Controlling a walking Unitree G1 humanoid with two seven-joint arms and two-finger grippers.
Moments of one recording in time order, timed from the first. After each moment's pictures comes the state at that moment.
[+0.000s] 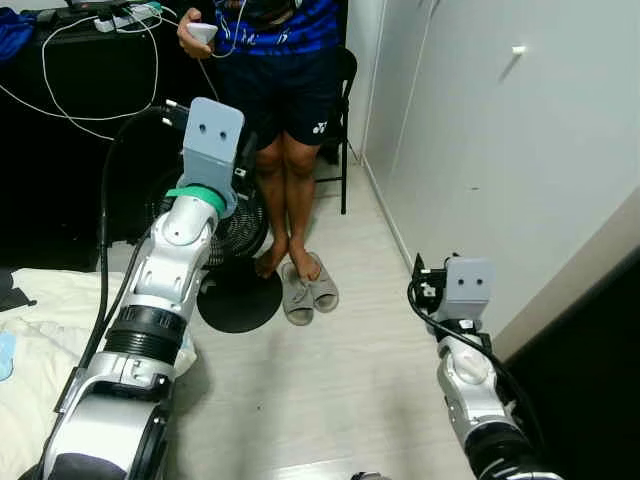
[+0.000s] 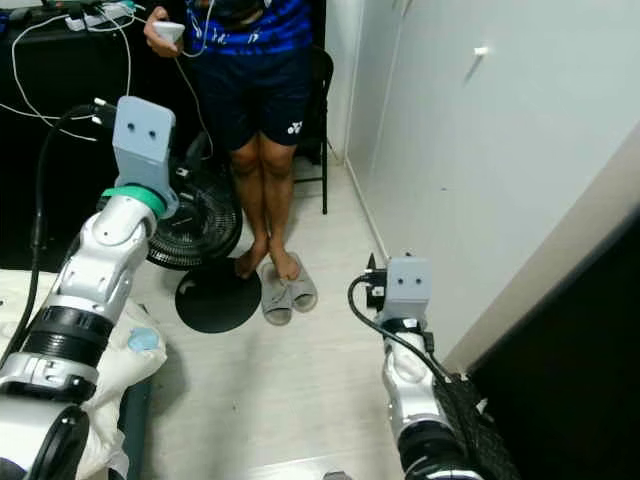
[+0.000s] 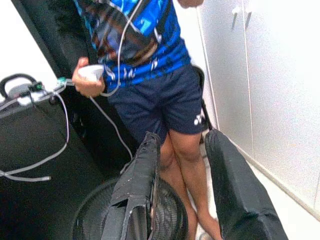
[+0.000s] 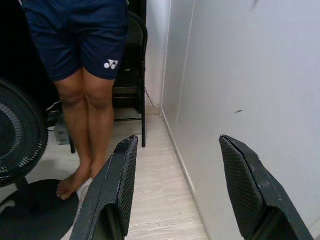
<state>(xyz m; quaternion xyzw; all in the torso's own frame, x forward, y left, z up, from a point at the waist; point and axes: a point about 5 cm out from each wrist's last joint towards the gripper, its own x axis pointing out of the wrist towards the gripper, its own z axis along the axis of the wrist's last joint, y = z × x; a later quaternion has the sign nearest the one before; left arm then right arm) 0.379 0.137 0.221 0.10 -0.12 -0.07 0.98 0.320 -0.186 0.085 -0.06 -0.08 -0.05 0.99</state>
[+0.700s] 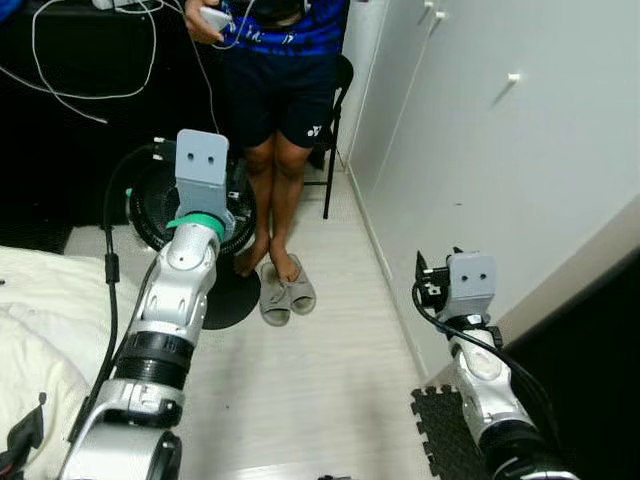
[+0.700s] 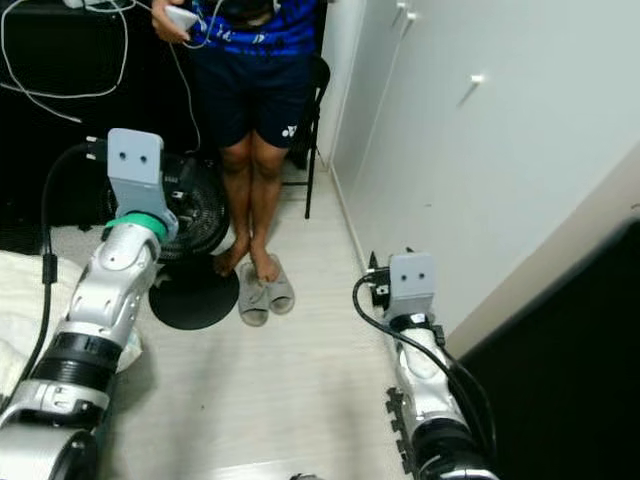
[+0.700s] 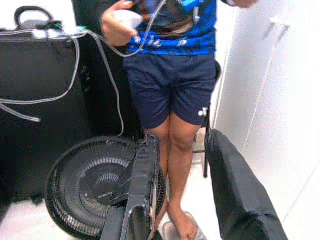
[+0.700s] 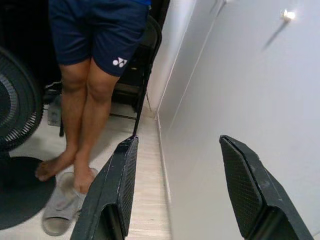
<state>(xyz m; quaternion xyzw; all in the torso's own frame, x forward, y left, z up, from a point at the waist) 0.368 0.139 0.198 0.03 -0.09 -0.01 1.00 0.324 -0.194 0.092 -0.11 -0.07 0.00 0.99</state>
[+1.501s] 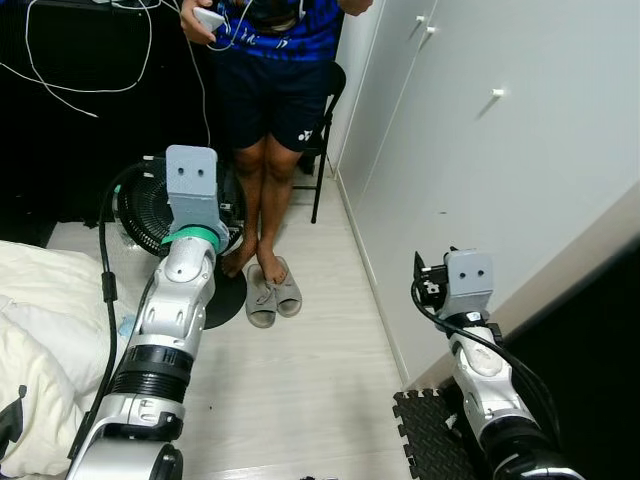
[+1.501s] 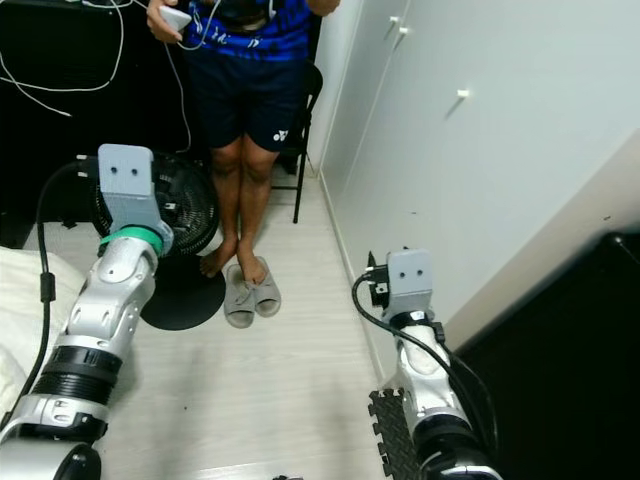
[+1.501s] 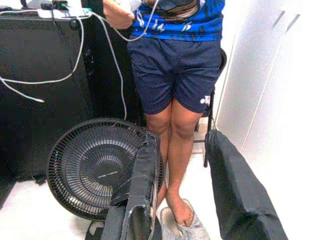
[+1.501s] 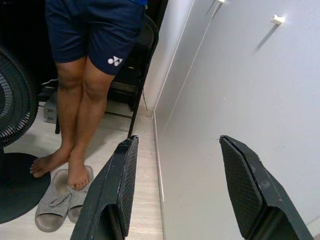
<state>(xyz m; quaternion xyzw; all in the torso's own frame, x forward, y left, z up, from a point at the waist) 0.365 0.139 0.183 0.03 -0.06 0.00 1.00 0.325 -0.195 0.091 -0.10 -0.07 0.00 0.99</state>
